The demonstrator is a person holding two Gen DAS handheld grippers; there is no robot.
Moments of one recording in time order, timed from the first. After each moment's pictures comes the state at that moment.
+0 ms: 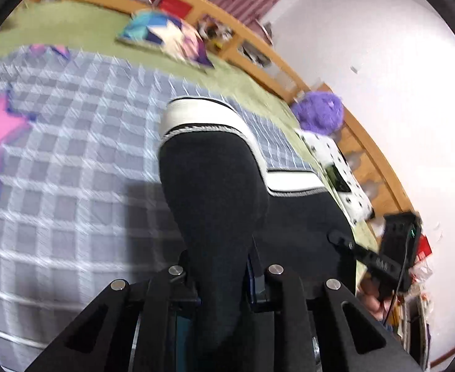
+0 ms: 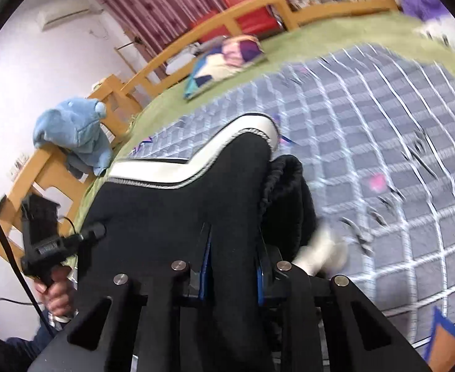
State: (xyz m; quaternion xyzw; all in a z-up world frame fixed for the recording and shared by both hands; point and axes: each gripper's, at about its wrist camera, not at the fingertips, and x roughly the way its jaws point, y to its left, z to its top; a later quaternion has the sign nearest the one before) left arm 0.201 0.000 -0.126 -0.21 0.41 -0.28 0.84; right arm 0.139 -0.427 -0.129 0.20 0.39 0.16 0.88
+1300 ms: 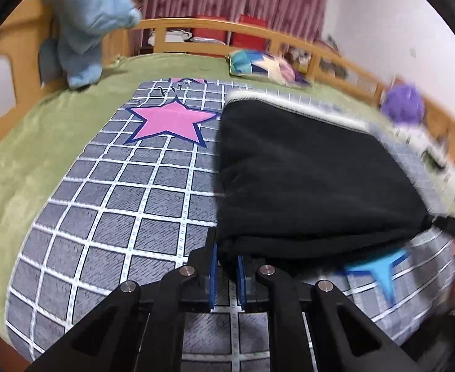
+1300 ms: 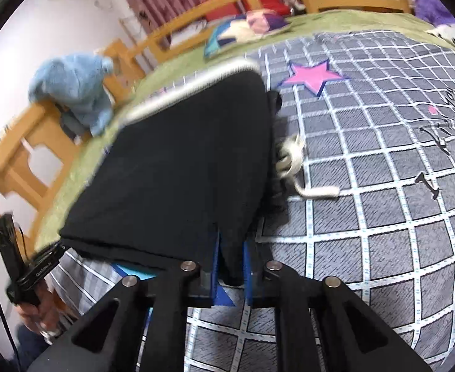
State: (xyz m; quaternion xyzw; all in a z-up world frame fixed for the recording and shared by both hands) left arm 0.067 0.102 -0.173 -0.07 0.37 -0.06 0.92; right arm 0.077 -0.313 -0.177 0.18 0.42 0.15 0.88
